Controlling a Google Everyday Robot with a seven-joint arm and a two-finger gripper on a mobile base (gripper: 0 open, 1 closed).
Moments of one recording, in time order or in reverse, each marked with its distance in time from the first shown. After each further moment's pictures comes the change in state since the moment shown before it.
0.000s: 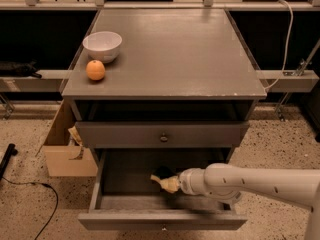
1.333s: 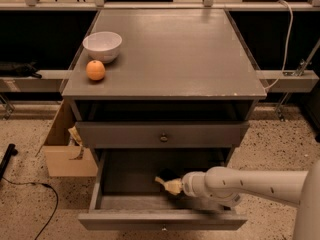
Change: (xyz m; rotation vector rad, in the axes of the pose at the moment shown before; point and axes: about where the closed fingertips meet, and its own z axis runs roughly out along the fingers) arm 0.021 -0.027 0.019 0.040 0.018 0.048
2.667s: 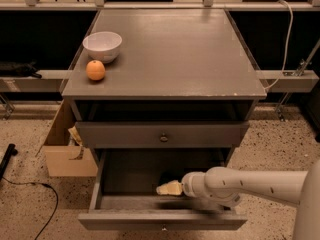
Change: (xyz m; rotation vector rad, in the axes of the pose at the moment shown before) arm 0.000 0.000 0.000 0.000 0.000 0.000
